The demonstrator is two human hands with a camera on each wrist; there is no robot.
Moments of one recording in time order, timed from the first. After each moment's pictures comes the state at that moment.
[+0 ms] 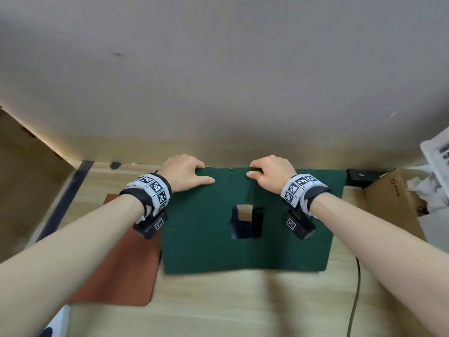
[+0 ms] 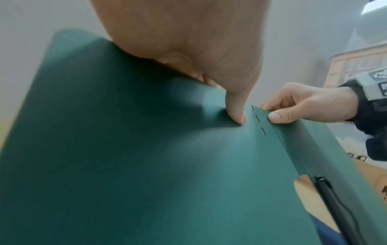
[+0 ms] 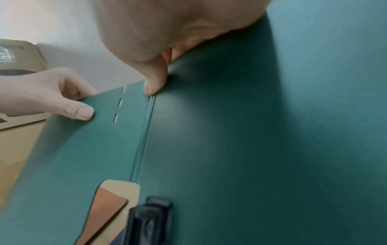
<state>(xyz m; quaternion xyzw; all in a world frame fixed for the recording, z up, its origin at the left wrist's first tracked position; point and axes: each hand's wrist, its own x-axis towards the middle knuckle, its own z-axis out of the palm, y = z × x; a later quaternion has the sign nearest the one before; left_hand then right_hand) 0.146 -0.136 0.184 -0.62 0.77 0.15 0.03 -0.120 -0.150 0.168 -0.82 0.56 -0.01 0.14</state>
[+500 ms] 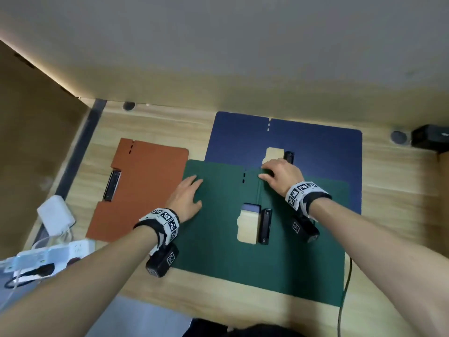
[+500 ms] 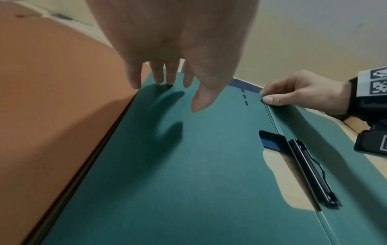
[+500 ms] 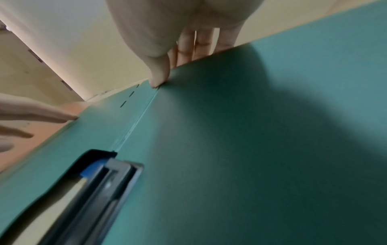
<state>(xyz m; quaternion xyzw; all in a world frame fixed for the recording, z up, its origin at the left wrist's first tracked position) 0.185 -0.009 -0.004 -0.71 0.63 0.31 0.07 -0.105 -0.116 -0.028 -0.81 0.53 0.01 0.24</state>
